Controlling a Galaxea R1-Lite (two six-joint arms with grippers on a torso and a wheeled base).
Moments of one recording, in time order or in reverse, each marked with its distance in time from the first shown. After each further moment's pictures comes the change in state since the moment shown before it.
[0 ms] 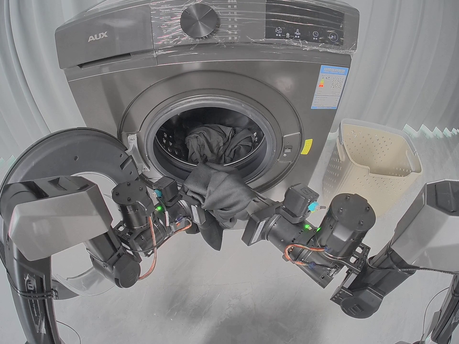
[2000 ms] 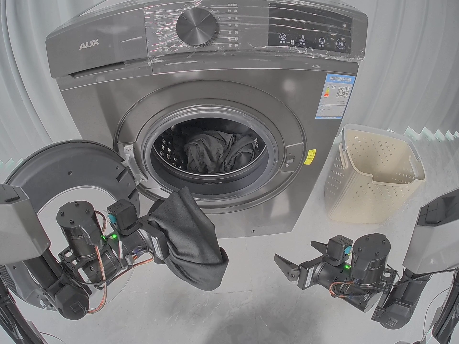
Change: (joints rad) left arm 0.005 -0.338 0.465 0.000 0.000 -0.004; right arm -0.129 0.002 0.453 -0.012 -0.047 0.055
